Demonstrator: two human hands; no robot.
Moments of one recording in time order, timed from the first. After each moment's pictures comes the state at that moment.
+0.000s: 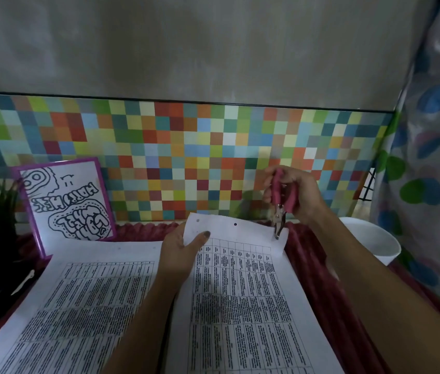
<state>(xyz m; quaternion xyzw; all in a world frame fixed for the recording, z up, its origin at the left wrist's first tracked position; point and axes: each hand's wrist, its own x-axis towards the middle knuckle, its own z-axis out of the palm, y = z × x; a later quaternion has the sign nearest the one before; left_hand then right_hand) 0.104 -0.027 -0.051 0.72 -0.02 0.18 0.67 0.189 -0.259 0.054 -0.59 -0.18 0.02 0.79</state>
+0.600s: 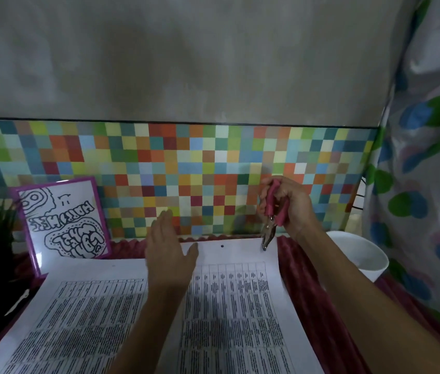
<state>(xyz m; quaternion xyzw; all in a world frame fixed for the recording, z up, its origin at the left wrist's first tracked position) 0.098 -0.038 -0.024 0.87 0.07 0.31 0.36 0.172 -0.255 0.066 -0.55 -0.16 -0.06 0.81</state>
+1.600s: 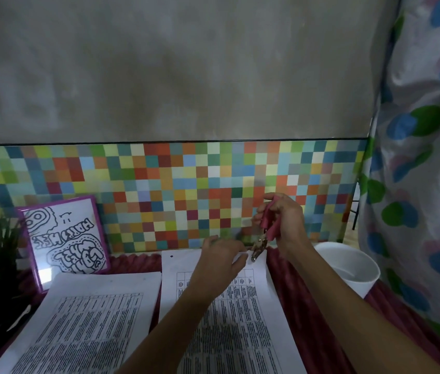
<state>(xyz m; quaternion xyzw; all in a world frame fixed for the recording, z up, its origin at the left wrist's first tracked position) 0.135 -0.108 -0.015 0.91 -0.21 0.28 0.23 0.159 -0.259 0.065 -0.51 -0.08 -0.10 0.85</state>
